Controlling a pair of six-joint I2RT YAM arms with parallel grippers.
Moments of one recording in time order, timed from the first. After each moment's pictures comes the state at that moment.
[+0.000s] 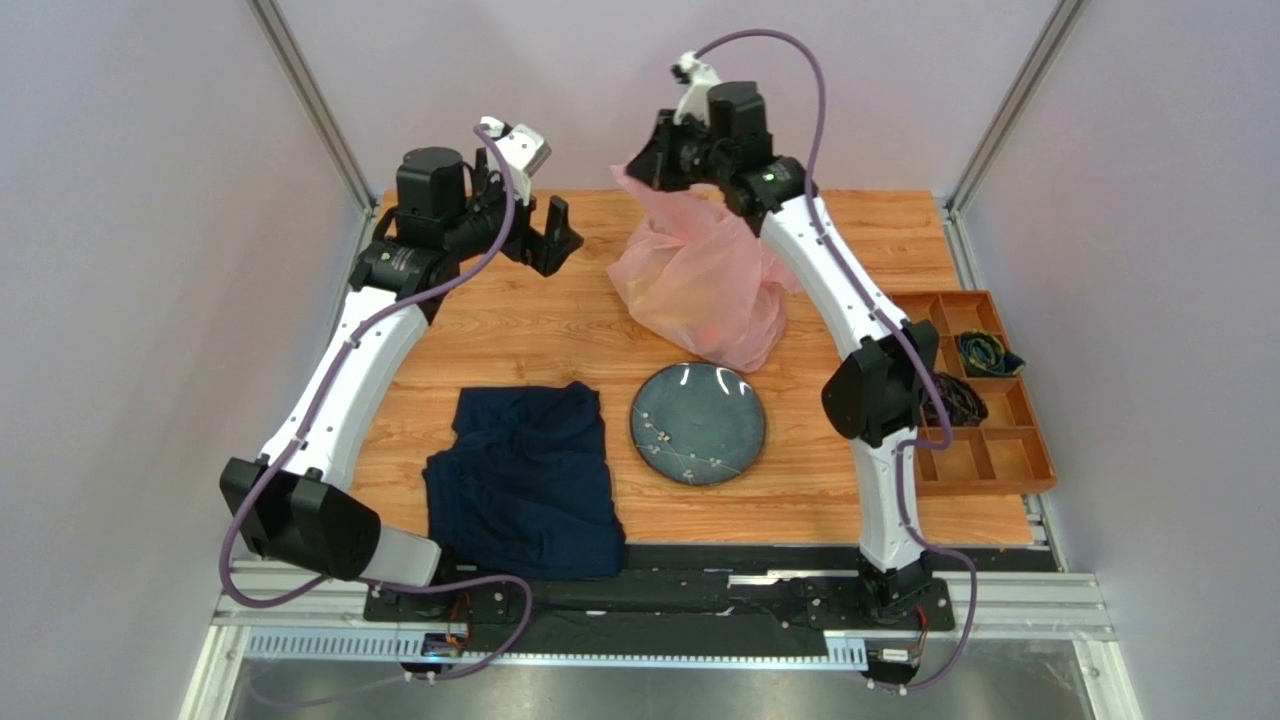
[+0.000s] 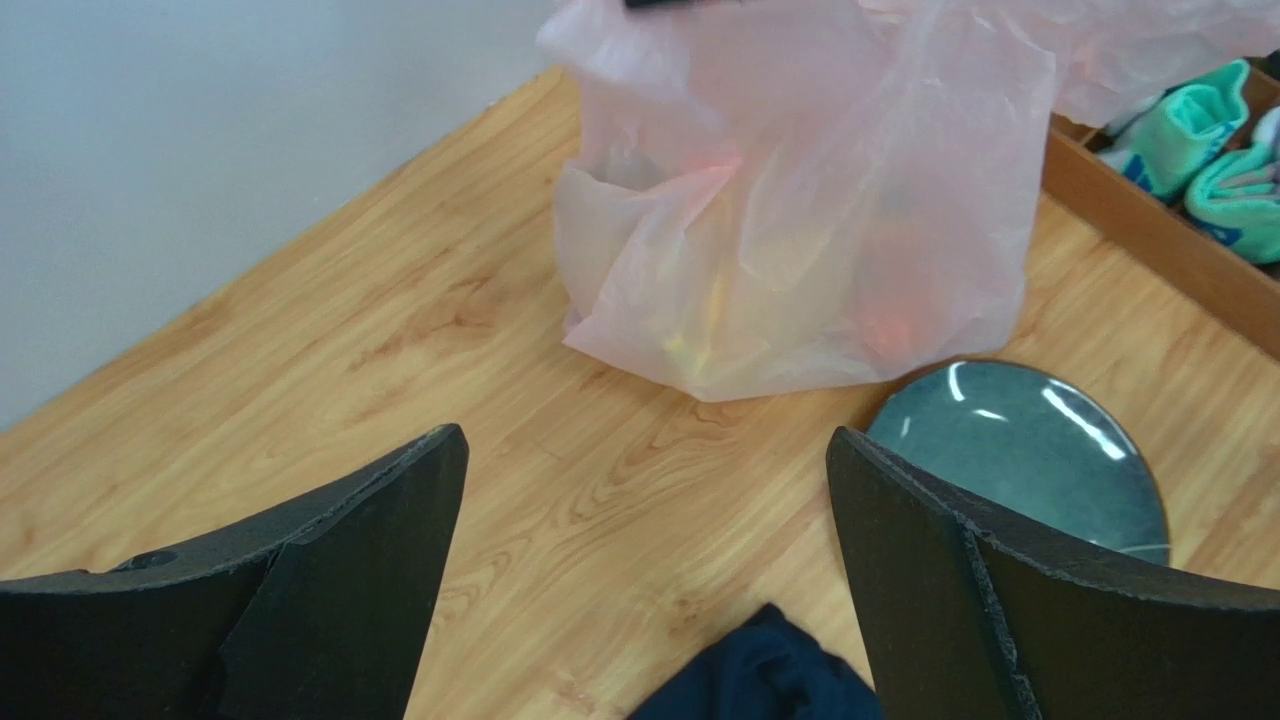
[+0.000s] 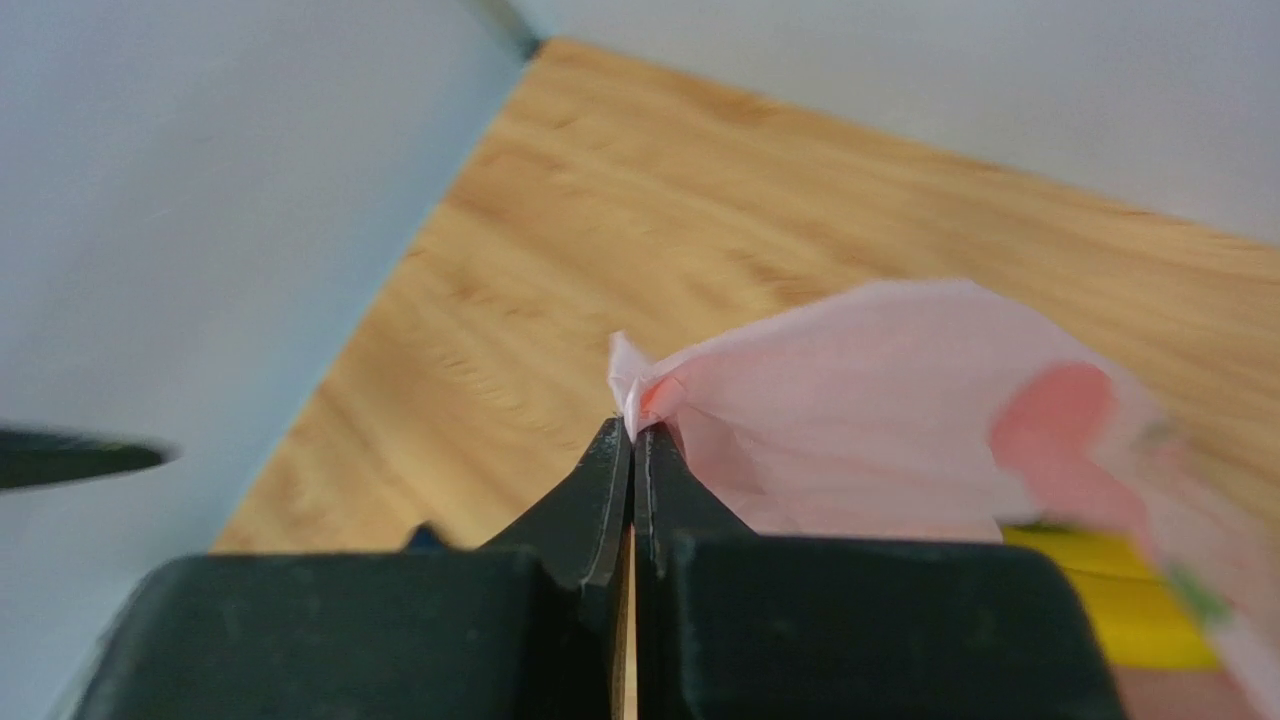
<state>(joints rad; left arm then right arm) -0.27 1.42 1.52 -0.44 0.44 0.17 0.42 2.16 2.32 -0.45 -0.32 0.34</state>
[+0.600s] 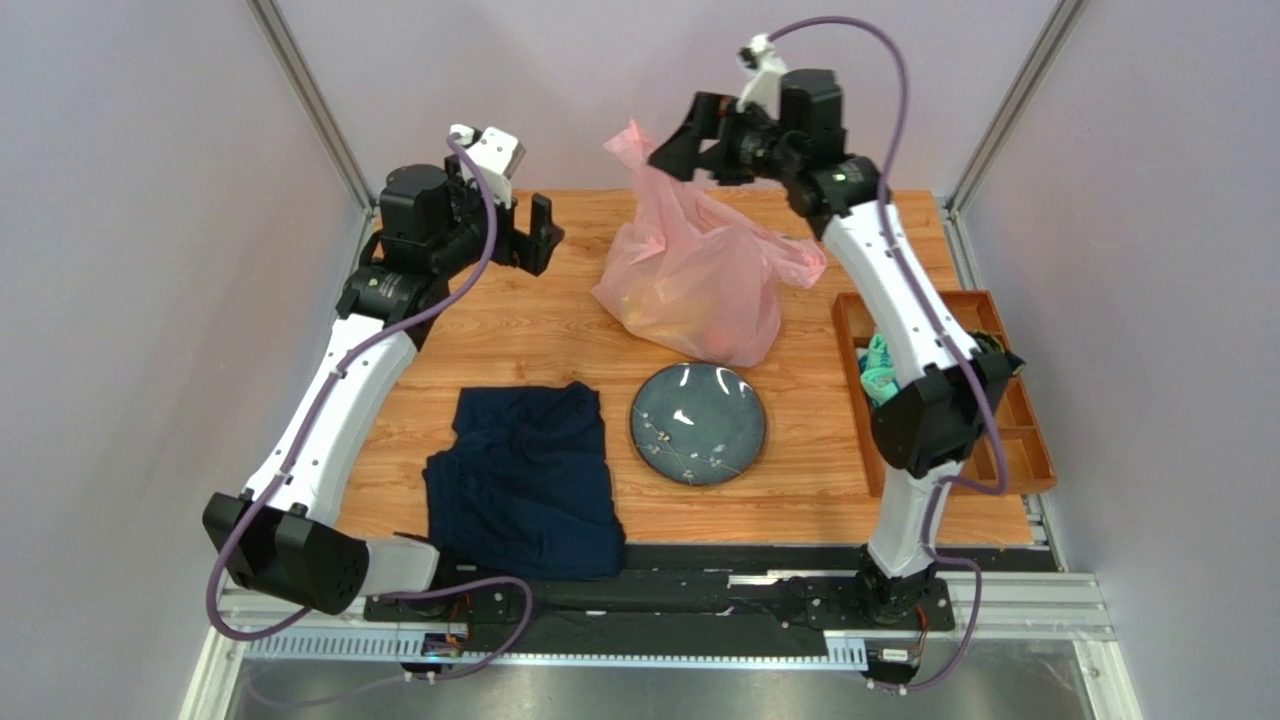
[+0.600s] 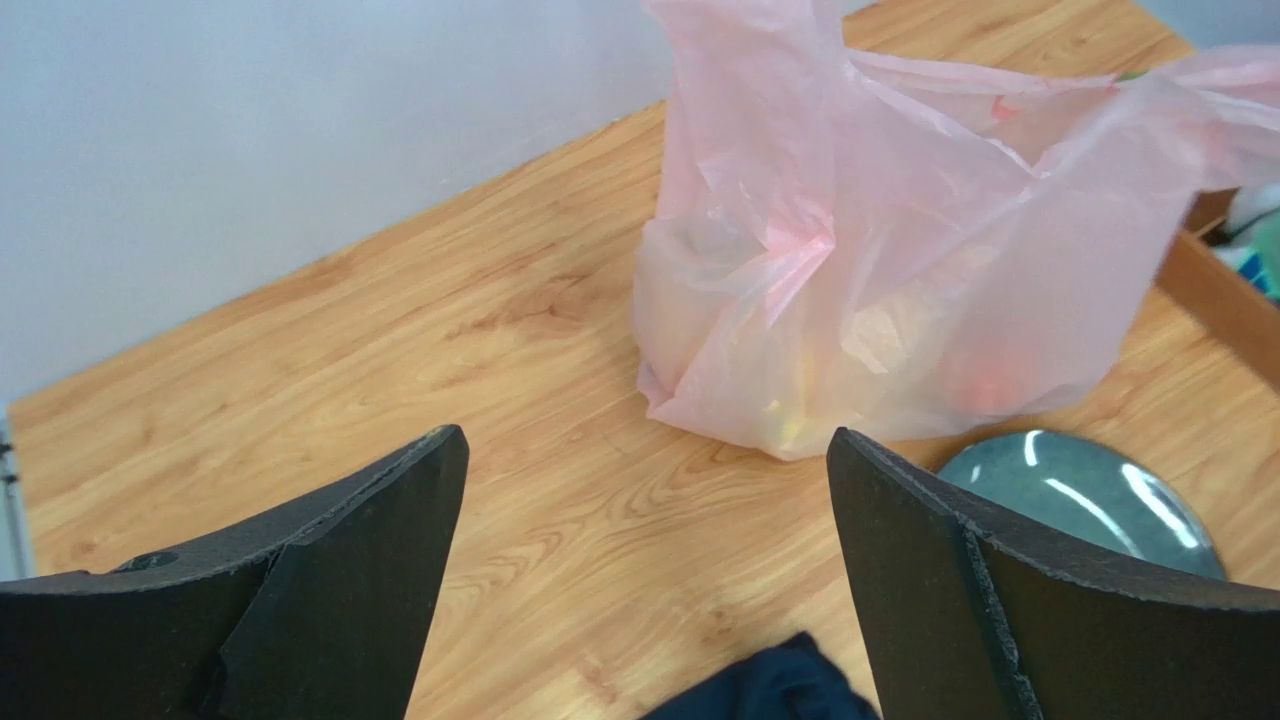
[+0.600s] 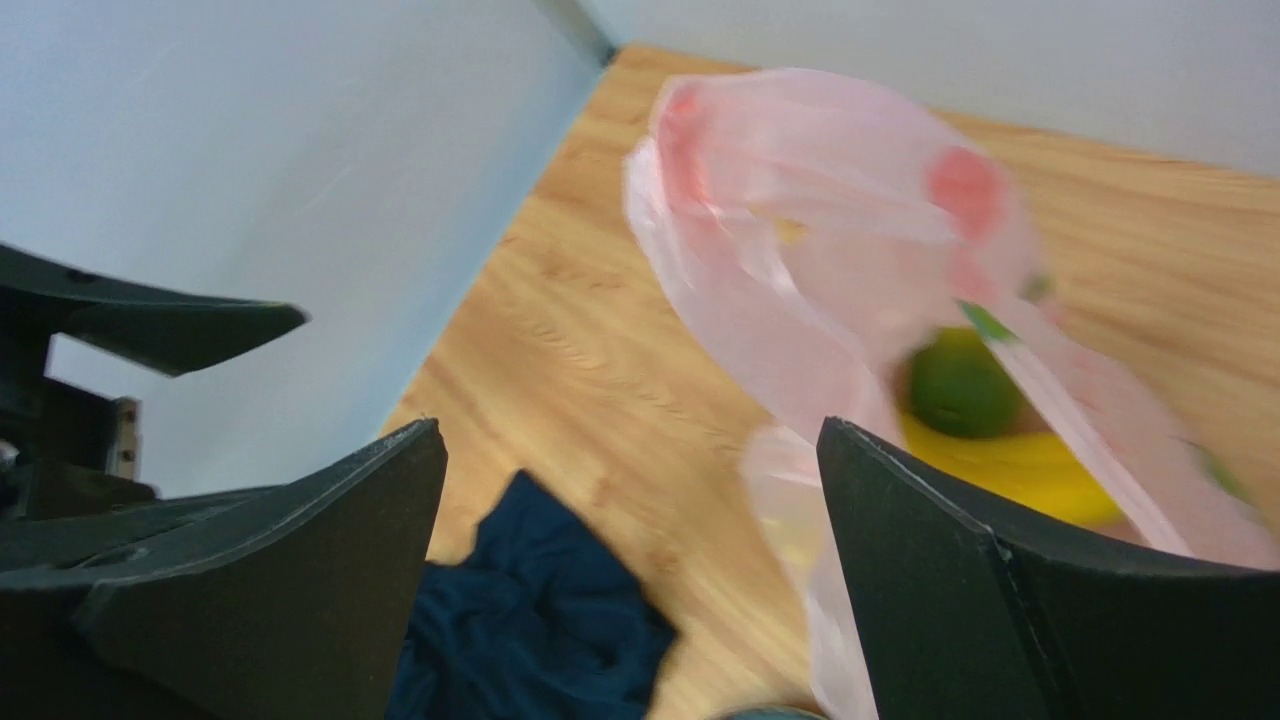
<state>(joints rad) -0.27 1.31 1.41 -0.36 0.26 0.12 0.40 1.94 2.13 -0.45 -0.48 0.45</state>
